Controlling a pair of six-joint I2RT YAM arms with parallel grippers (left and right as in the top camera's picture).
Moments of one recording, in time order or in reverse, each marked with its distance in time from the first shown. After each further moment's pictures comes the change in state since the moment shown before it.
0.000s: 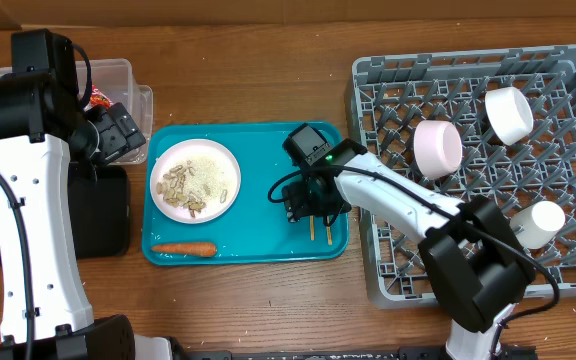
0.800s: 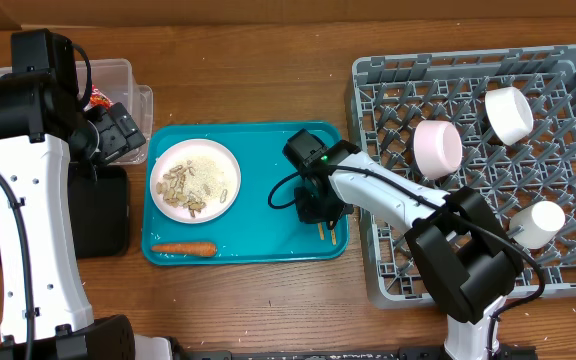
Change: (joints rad) left arm 0.000 0.000 0.000 0.000 0.000 0.000; right arm 0.000 0.048 0.004 -0.049 0.054 0.046
